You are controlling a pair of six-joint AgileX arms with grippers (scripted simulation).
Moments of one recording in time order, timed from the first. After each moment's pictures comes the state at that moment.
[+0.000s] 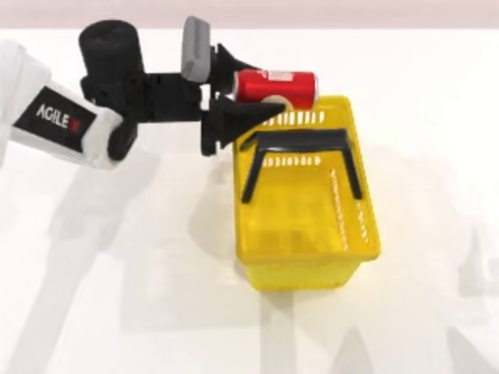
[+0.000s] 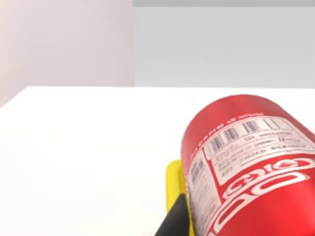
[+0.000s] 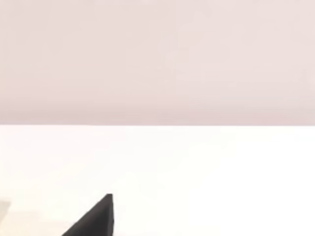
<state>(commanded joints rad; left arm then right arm) -0.29 2.32 1.30 0.98 1.28 0.04 0.00 0.00 0.00 0.00 0.00 0.00</state>
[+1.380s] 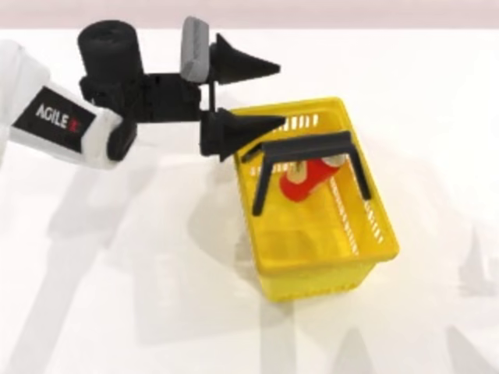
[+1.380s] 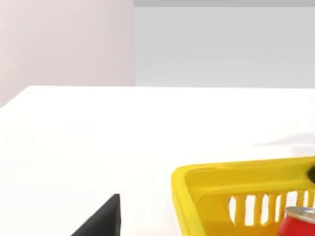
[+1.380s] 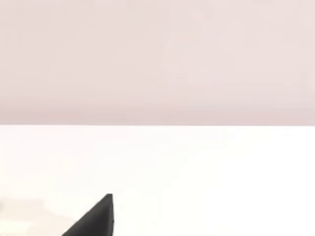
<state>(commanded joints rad) -0.29 2.32 1.30 0.98 1.28 0.04 0.00 0.00 0.00 0.00 0.00 0.00</state>
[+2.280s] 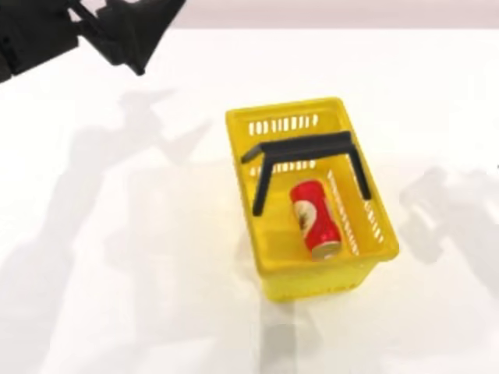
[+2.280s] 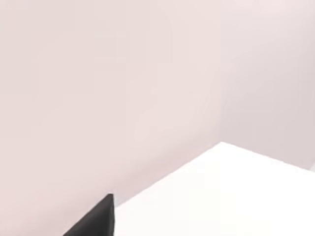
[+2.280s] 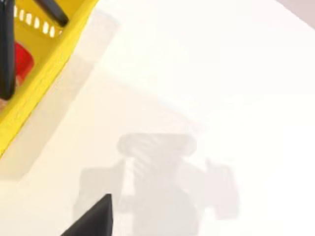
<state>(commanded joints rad) -0.14 1.50 0.91 0.62 0.80 -0.08 0.27 0.88 0.87 -0.65 0.00 -0.43</state>
